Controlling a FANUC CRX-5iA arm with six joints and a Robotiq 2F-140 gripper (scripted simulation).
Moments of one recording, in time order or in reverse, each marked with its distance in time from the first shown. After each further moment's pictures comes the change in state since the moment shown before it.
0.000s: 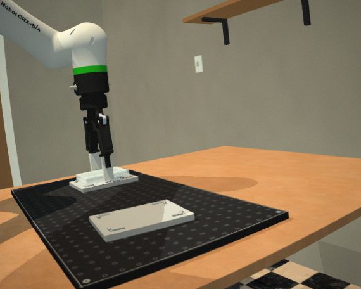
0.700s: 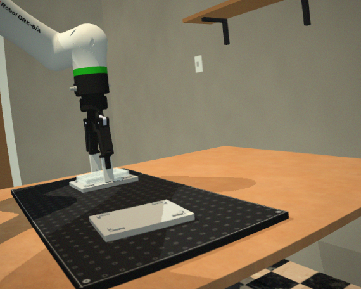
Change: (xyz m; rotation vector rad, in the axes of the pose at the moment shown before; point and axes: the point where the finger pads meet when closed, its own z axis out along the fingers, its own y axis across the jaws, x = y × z) arm 0.000 0.000 0.003 0.000 0.000 0.000
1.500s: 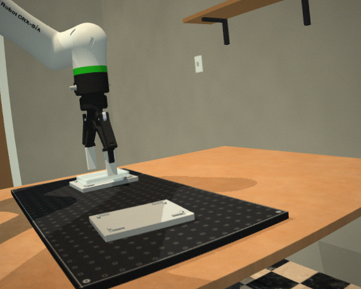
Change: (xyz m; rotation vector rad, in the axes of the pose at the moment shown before) arm 0.000 0.000 -0.002 0.000 0.000 0.000
